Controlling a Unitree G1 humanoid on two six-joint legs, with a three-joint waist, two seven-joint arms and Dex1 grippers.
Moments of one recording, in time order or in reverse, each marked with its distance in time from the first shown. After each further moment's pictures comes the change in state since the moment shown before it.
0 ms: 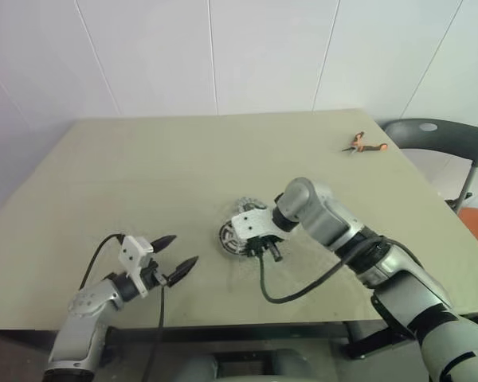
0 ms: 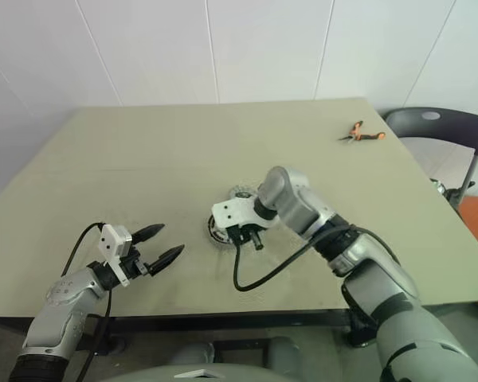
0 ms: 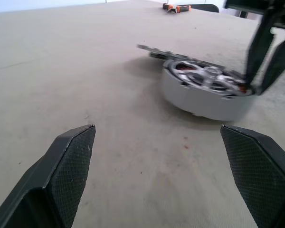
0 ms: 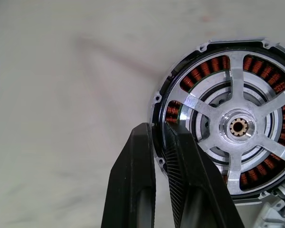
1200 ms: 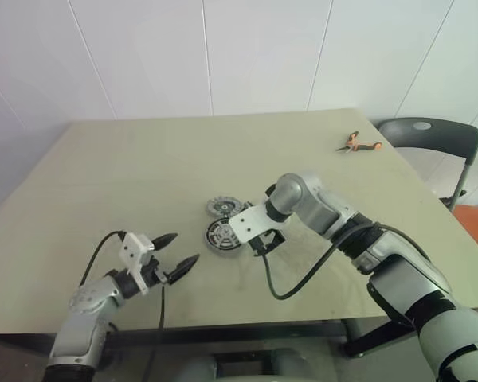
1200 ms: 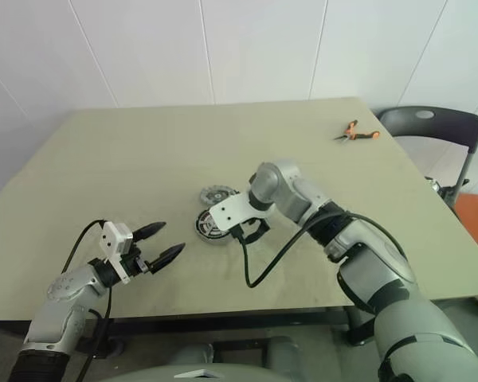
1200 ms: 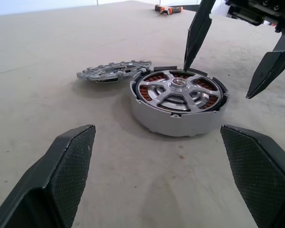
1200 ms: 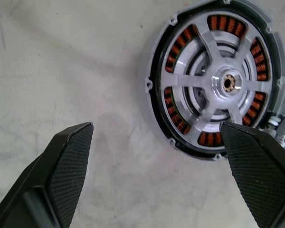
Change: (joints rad) left arm -0.021 0.003 0.000 -0.001 0.000 0.016 -0.016; right arm -0.115 0.048 0.076 0.257 -0.098 -0.467 -0.163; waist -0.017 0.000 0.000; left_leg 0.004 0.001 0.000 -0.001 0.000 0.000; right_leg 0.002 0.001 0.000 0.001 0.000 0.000
